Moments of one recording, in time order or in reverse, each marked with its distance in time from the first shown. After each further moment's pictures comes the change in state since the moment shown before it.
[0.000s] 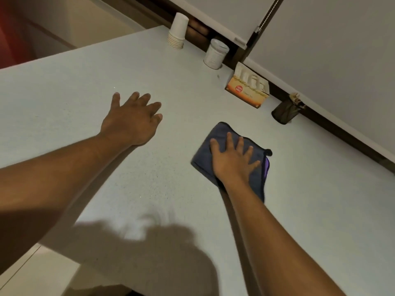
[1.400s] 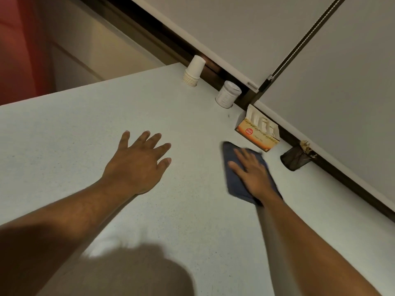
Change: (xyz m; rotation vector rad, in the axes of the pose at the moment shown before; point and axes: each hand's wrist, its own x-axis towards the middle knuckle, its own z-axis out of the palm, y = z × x) left_hand 0.010 -0.009 0.018 0.006 0.023 -0.005; right_hand 0.157 0.024 -0.032 -0.104 0.014 -0.502
